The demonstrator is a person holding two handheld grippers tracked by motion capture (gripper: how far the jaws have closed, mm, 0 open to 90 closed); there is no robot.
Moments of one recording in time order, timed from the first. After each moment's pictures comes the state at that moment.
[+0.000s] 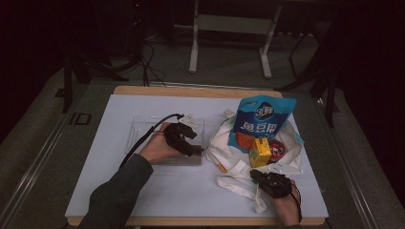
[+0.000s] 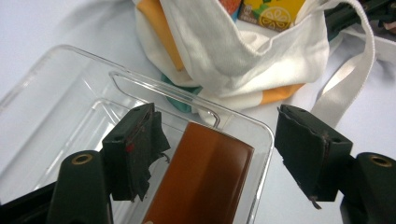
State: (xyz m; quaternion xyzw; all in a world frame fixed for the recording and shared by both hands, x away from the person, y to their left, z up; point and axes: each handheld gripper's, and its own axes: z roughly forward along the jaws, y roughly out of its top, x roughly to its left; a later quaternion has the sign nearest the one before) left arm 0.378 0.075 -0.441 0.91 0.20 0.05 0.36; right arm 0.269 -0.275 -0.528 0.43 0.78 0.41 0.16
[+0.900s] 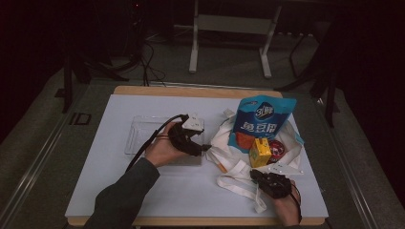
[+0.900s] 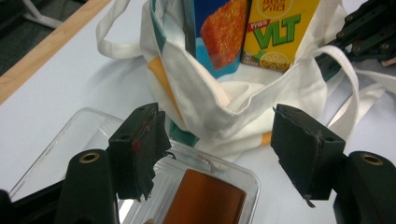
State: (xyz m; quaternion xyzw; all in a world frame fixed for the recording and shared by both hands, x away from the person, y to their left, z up) left arm 0.359 0.057 -0.425 0.89 0.18 0.12 0.40; right arm 0.268 -0.275 -0.529 0.43 0.78 0.42 0.16
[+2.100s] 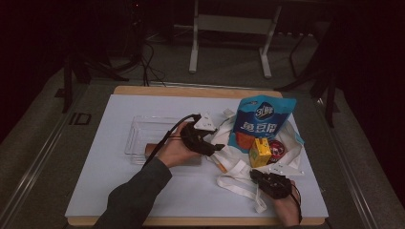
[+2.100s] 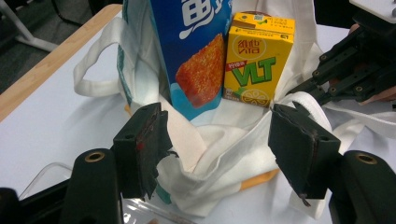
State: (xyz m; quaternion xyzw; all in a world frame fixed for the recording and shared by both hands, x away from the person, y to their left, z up) left arm 0.356 0.023 -0.417 0.88 0.16 0.11 0.43; right arm 0.268 -0.276 -0.531 0.43 0.78 0.43 0.16
